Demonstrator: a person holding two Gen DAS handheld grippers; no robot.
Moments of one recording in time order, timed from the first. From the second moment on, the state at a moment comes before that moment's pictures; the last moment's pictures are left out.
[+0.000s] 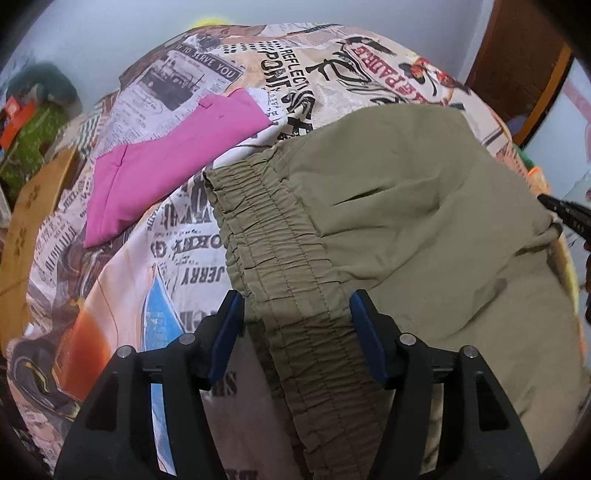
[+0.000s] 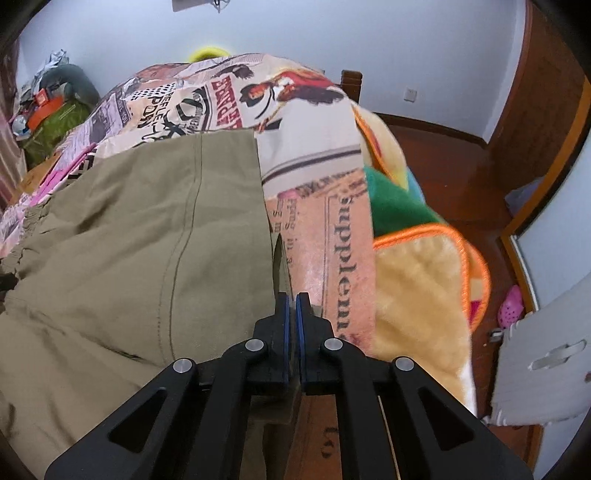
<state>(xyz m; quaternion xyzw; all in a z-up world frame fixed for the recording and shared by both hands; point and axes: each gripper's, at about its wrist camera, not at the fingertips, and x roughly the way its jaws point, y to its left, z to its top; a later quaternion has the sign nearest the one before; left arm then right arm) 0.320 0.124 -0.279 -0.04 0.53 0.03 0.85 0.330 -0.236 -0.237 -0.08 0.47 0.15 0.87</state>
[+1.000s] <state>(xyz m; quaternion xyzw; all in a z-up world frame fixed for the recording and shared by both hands) 0.389 0.194 -0.291 -0.12 0.52 0.05 0.84 0.437 -0.156 -0.208 -0.08 0.44 0.20 0.87</state>
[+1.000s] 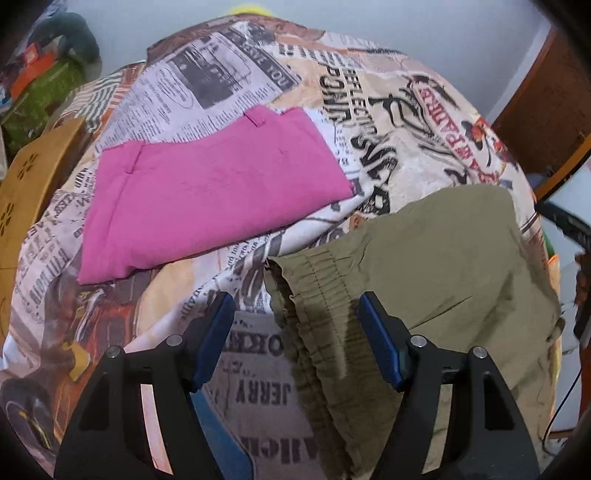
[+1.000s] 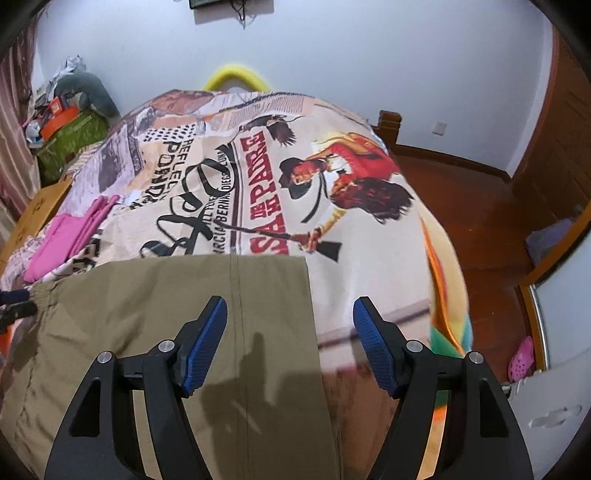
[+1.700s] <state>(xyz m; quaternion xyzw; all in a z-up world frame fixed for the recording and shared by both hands) 0.414 0.168 -0.302 -0.07 0.51 0.07 0.85 0.470 -0.123 -0.259 -0.13 0.45 0.19 0.86</state>
